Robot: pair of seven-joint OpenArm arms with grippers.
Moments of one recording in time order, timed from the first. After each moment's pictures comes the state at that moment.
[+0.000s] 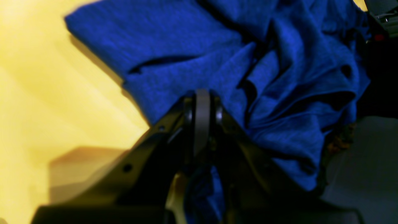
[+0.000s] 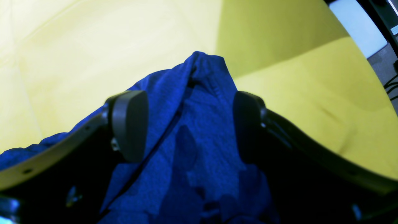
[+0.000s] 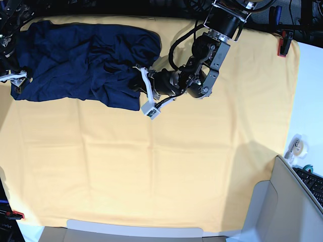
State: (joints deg) left arm -6.4 -2.1 23.8 82.9 -38.2 -19.9 55.5; right arm -16.0 13.4 44.5 106.9 28.6 8.3 -51.8
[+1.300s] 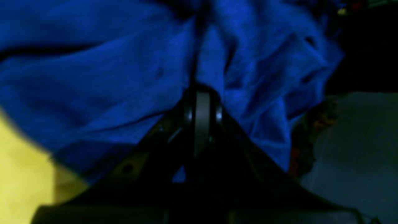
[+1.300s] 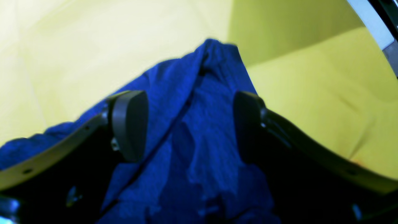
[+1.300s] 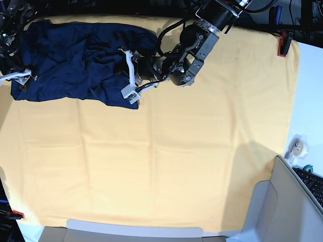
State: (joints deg) left arm -4.0 0.5 31.8 83.5 -37.8 -19.4 54.2; right arm -16.7 12.3 43.7 106.9 28.6 8.3 -52.0
